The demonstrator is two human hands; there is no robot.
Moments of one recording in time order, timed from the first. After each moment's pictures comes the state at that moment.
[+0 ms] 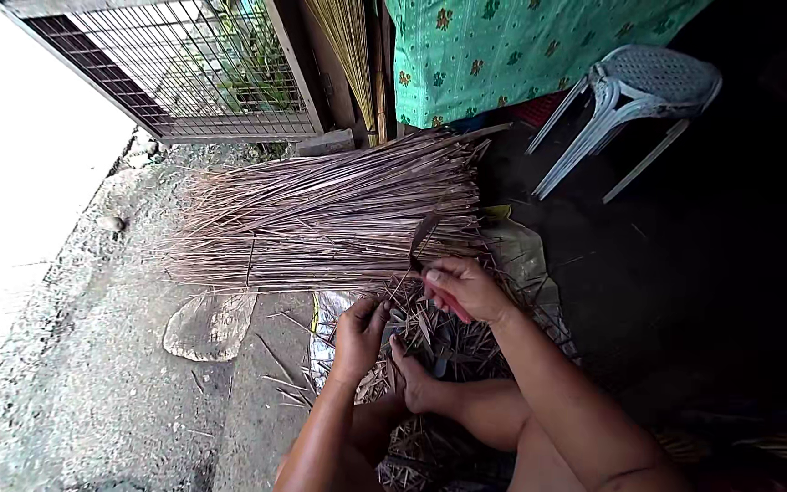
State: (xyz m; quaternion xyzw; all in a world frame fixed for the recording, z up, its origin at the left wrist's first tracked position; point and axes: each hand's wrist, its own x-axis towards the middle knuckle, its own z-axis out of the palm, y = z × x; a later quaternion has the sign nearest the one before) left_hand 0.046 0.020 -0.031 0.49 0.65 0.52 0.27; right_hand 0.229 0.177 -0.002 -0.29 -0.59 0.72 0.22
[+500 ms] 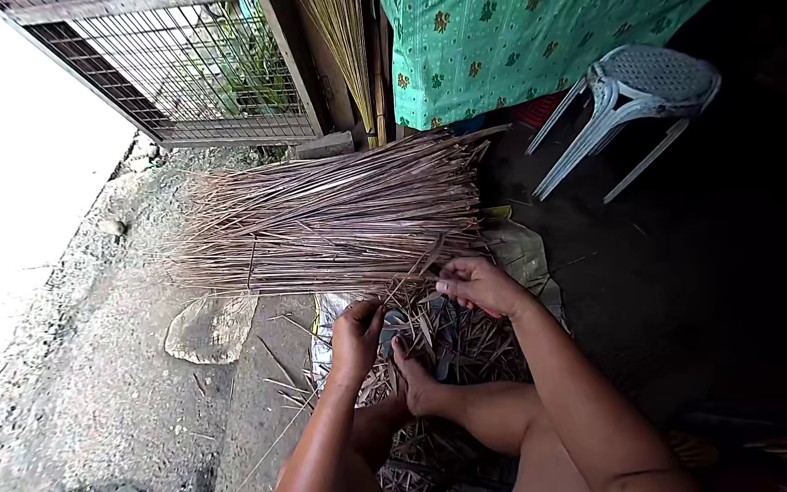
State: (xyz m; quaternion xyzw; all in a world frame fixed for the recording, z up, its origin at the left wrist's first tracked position) left_hand 0.041 0.019 -0.036 0.48 0.73 0.44 0.22; right_hand 0.250 0.205 0.001 -0.37 -0.70 0.61 0.09
